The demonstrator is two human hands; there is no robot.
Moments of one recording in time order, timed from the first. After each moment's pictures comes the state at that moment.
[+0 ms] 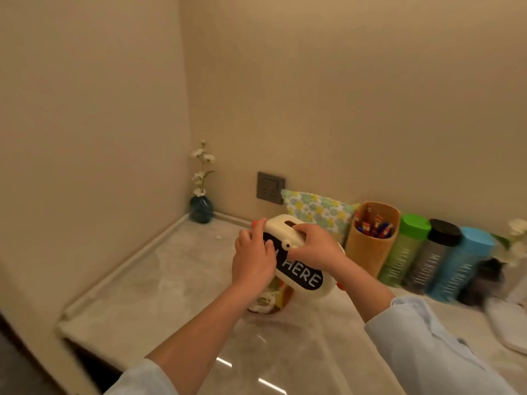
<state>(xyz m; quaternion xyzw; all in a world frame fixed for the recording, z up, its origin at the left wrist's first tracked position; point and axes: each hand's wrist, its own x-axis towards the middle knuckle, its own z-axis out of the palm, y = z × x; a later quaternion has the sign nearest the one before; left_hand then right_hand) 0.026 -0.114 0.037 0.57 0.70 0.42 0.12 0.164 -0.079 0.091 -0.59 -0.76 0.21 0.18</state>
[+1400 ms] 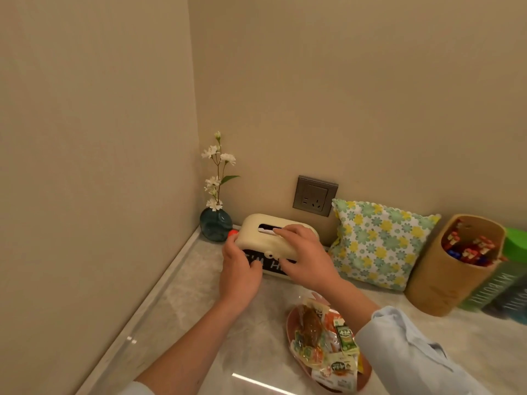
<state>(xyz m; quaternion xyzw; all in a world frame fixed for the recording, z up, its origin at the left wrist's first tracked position) -0.139 0.019 -0.043 0.51 0.67 0.46 0.28 0.021 0.047 -0.004 -0.49 -0.82 0.11 0.28</state>
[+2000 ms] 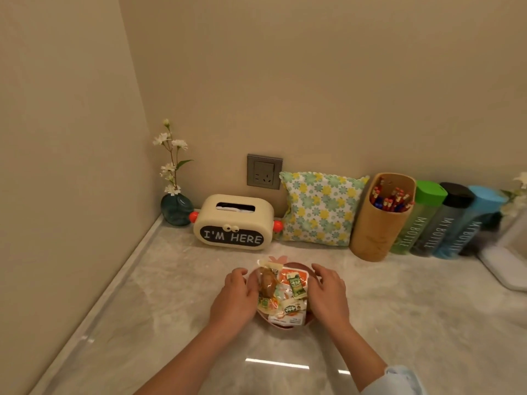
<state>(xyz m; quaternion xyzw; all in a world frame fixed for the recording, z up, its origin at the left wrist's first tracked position) -0.076 -0.072 -0.079 0.61 0.70 0.24 0.30 0.115 -0.087 -0.075 -0.75 -0.52 0.20 0.35</state>
